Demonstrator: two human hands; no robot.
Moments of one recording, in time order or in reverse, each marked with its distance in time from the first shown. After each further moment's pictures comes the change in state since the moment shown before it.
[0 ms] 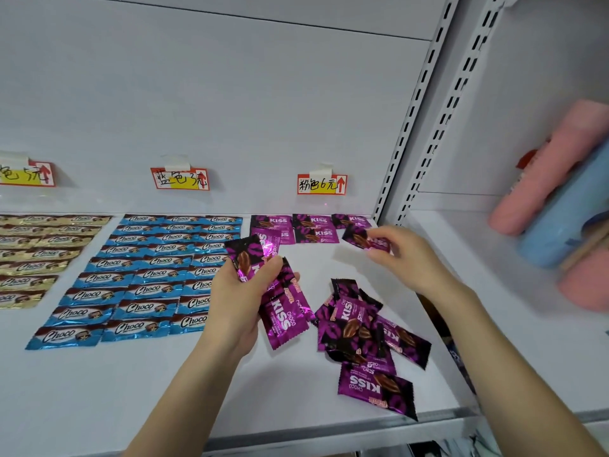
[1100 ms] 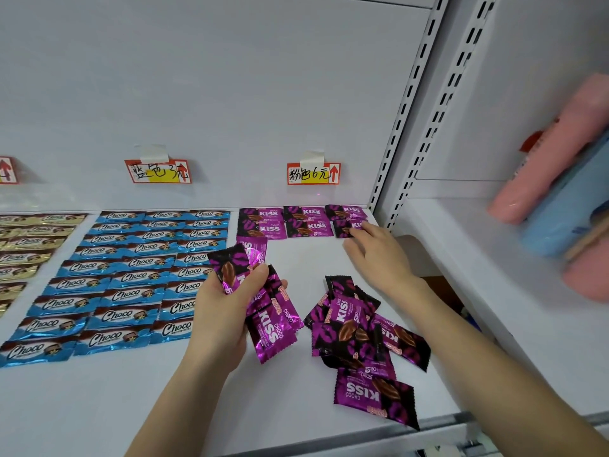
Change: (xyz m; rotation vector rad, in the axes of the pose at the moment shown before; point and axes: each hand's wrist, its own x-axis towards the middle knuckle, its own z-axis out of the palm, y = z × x) left_hand 0.010 -0.016 -0.009 -0.027 0.018 -0.075; right_hand 0.030 0.036 0.056 -0.359 0.026 0.043
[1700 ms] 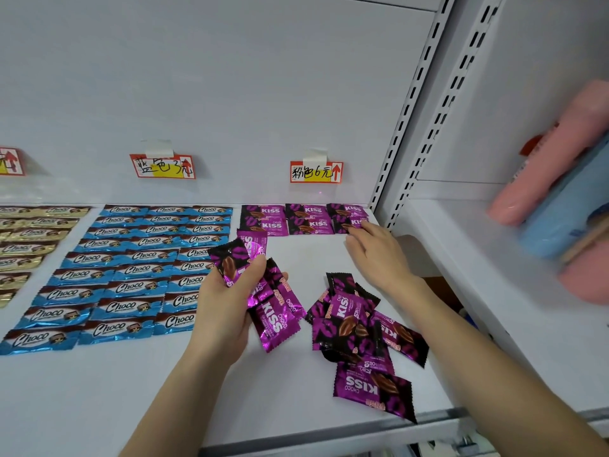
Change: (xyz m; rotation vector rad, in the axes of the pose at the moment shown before) left_hand -0.001 0.000 0.000 -0.038 -0.011 0.007; right_hand 0.000 0.002 0.003 0.042 0.019 -0.023
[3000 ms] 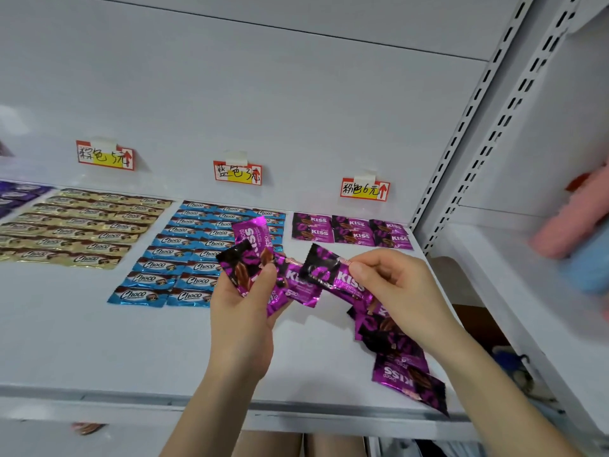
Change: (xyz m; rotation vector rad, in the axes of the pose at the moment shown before) left_hand -0.063 0.024 -0.025 -0.168 0.129 0.272; right_hand -0.090 -0.128 -0.081 0.859 -0.094 -0.104
